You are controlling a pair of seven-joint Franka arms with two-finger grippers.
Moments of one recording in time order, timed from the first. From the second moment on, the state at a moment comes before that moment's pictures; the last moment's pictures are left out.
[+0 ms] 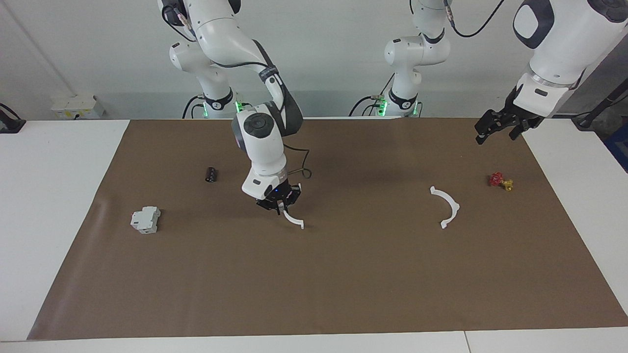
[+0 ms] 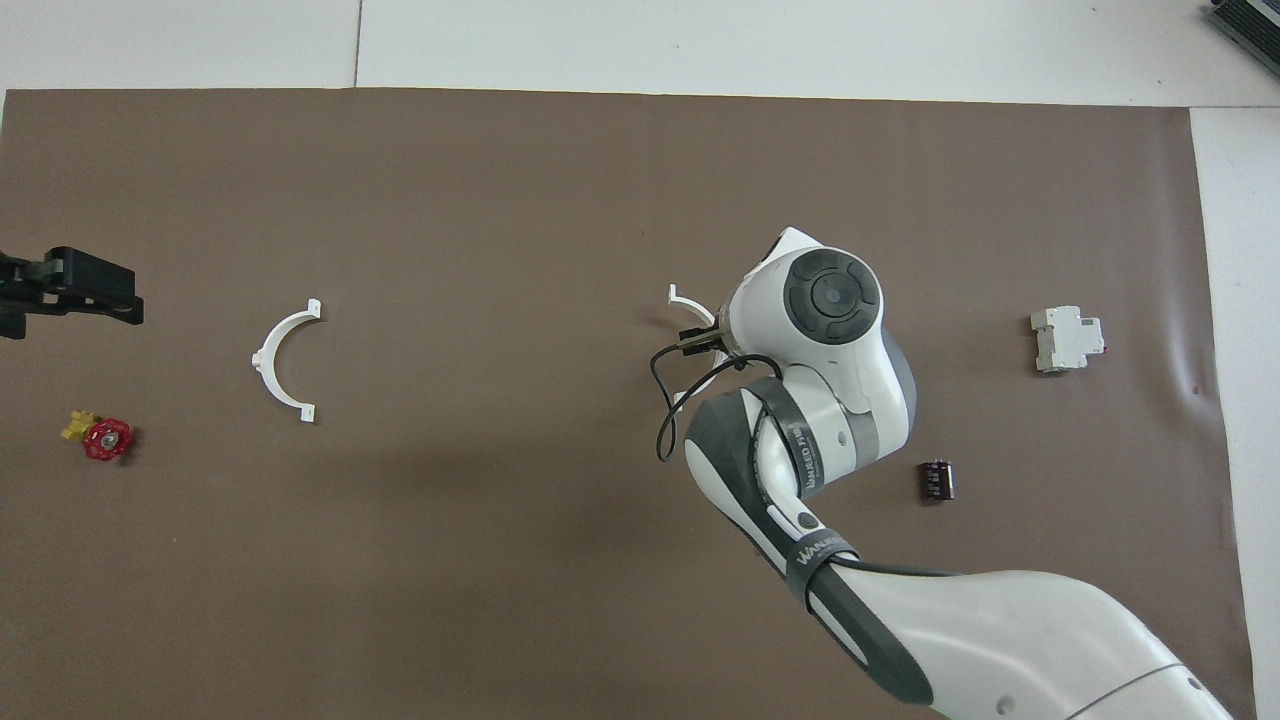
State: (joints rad) left arm 0.02 0.04 -0.04 -1.55 0.00 1.55 -0.08; right arm 0.52 0.40 -0.06 -1.84 0.07 2.38 0.20
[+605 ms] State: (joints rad) left arm 0.02 0.04 -0.04 -1.55 0.00 1.55 -0.08; right arm 0.62 0.45 -0.06 -1.84 0.06 2.44 0.31
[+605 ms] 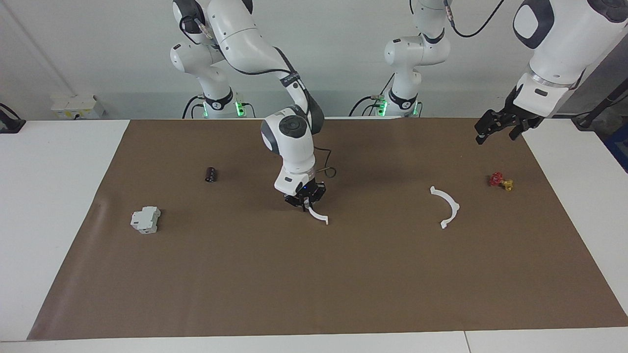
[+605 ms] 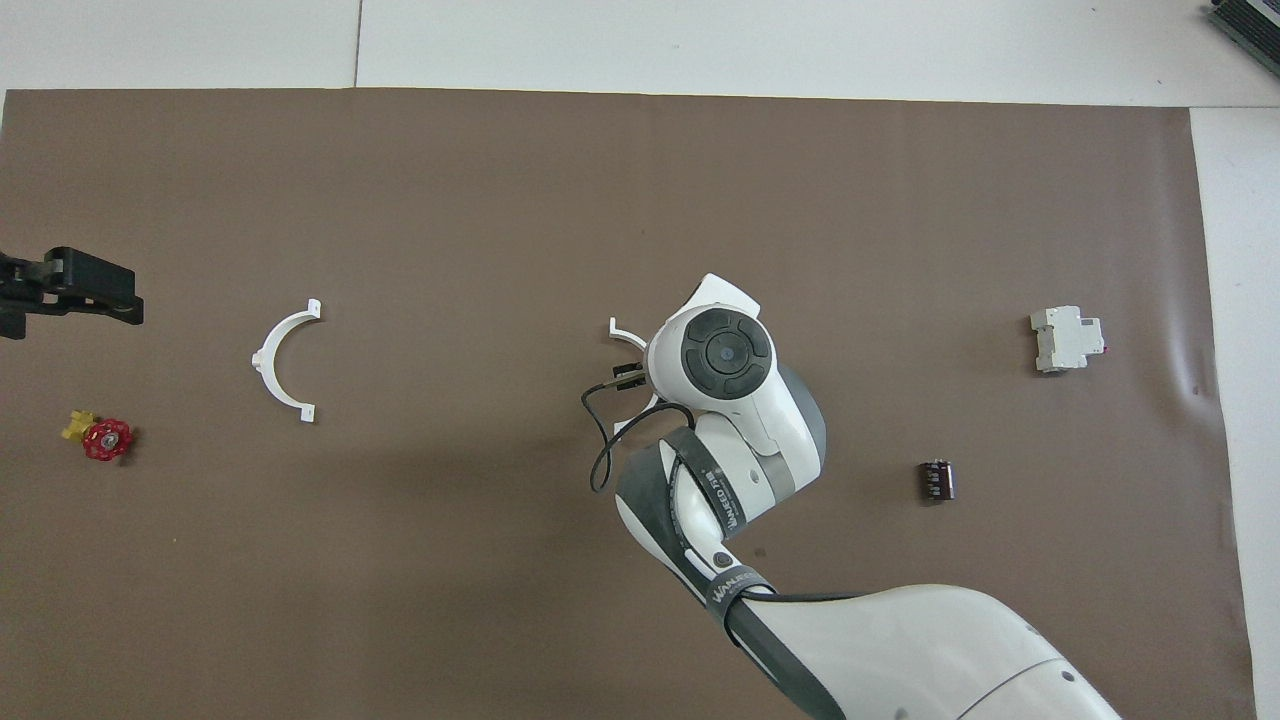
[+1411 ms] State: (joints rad) left arm 0.02 0.04 -0.04 -1.55 0.00 1.55 -0.08; right arm 0.53 0.31 -0.11 -1.82 0.05 2.33 0.35
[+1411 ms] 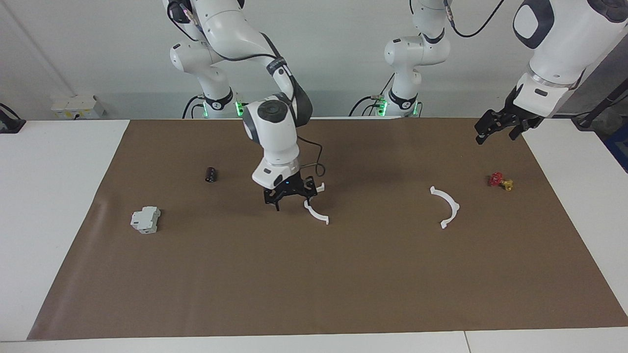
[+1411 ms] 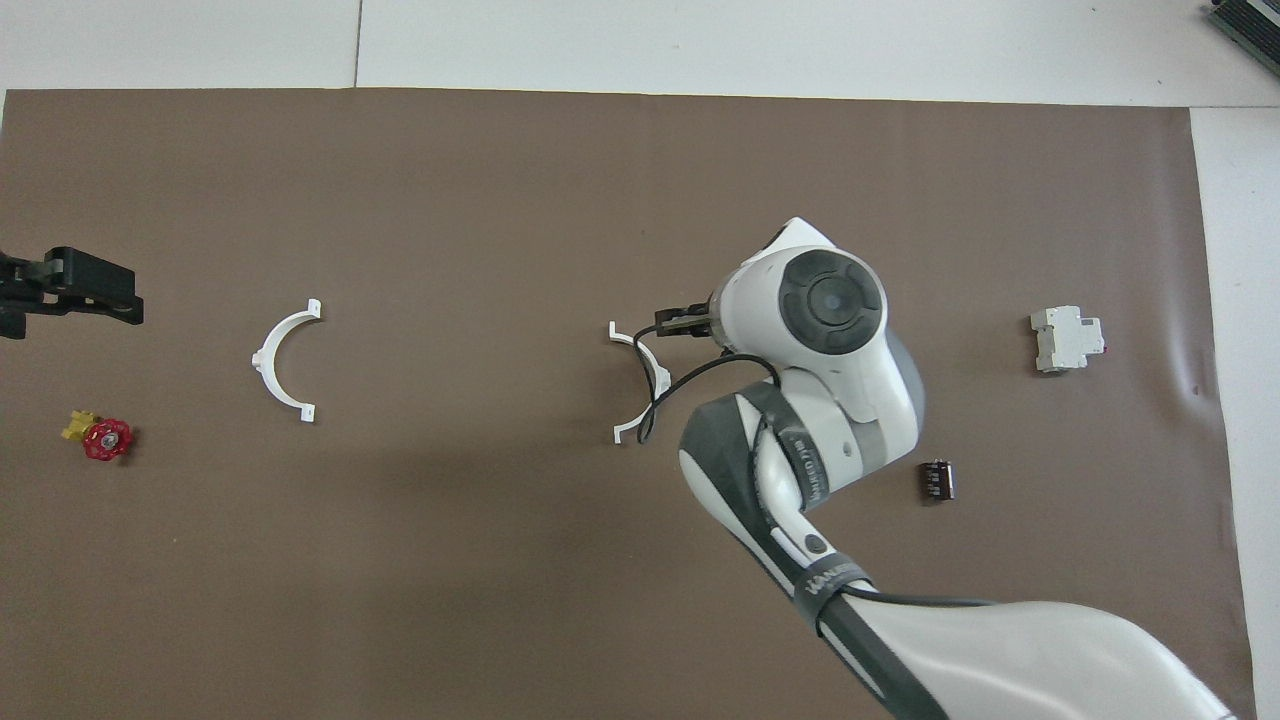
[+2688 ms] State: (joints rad) left arm 0.02 0.04 -0.04 -1.55 0.00 1.55 -0.08; right arm 0.01 -0.03 -0.11 -1.72 -0.04 1.63 0.04
